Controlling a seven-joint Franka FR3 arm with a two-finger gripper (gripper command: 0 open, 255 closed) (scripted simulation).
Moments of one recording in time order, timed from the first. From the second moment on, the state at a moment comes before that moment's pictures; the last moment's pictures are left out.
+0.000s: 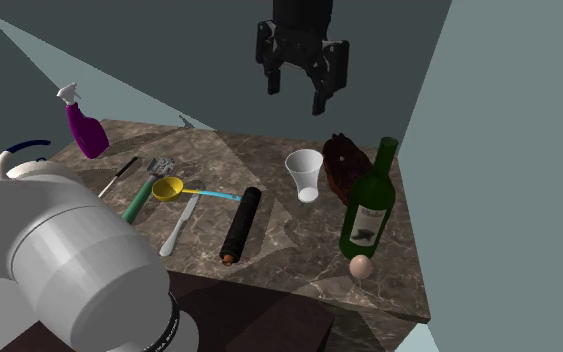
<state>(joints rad) -0.05 -0.68 -0.15 -2.35 -0.06 1.65 -0.01</state>
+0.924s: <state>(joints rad) -0.06 -0.29 -0.40 -2.19 -0.06 1.92 -0.33</state>
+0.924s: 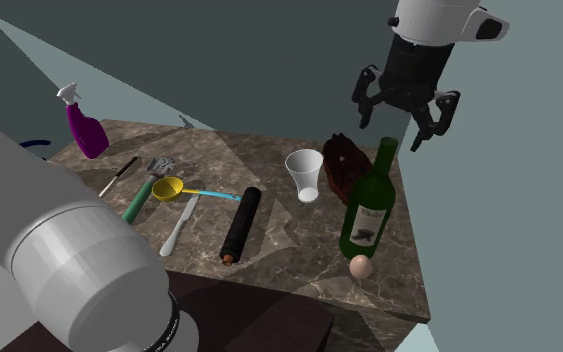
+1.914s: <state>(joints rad) -0.06 -0.25 -0.42 -2.25 -0.04 2.03 -0.35</state>
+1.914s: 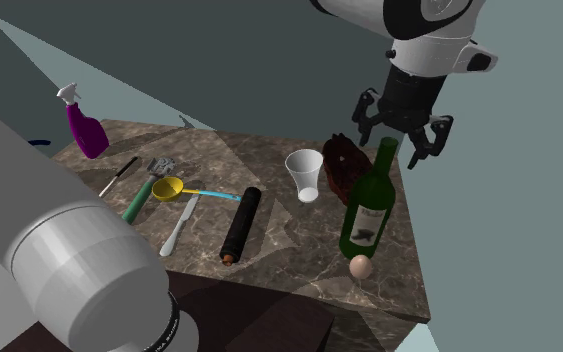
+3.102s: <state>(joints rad) -0.06 -0.27 -0.41 -2.17 -0.05 1.93 -0.34</state>
